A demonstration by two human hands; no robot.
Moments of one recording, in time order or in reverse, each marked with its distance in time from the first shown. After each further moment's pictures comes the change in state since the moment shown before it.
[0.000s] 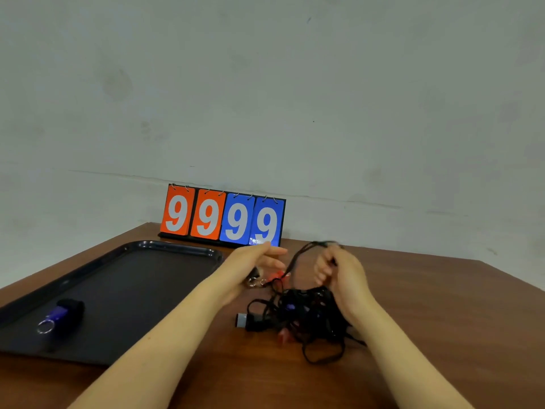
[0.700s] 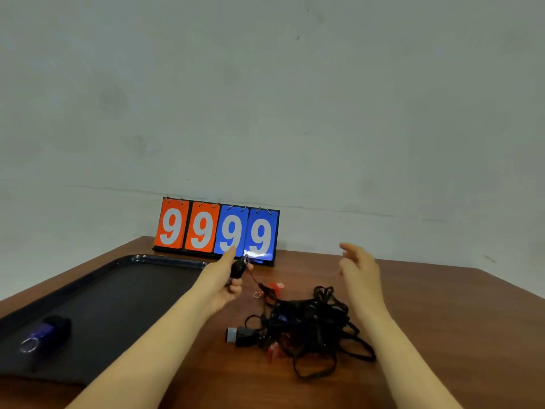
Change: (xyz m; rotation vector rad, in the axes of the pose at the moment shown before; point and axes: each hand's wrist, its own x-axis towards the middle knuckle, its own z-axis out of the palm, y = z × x) left_hand 0.006 -0.006 -0.012 -0.475 0.274 -0.203; right_hand 0.007 -0.011 -0.038 -0.579 0.239 -0.201
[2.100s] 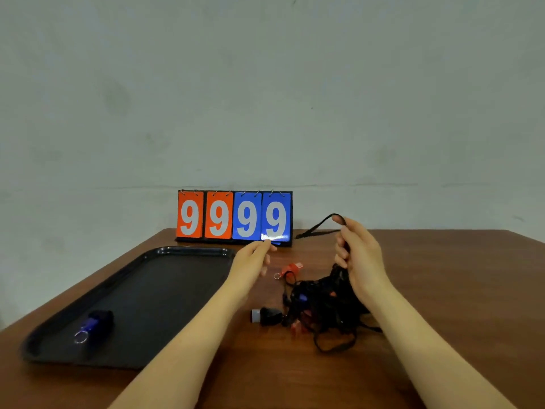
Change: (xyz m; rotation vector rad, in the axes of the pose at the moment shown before) left_hand -0.003 -0.011 0.011 0.507 0.017 0.301; right_hand -0.007 -0.011 0.025 0.706 -0.114 0.136
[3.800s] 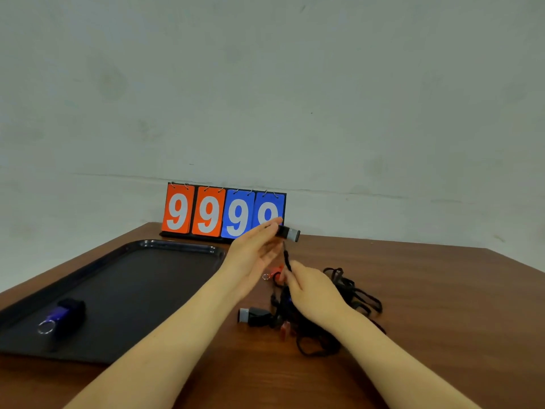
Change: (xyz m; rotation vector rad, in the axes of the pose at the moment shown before) left_hand -0.010 0.019 0.011 -0.749 -0.213 0.037; right_hand -0.019 0.048 0.017 -1.301 -0.462 -0.277
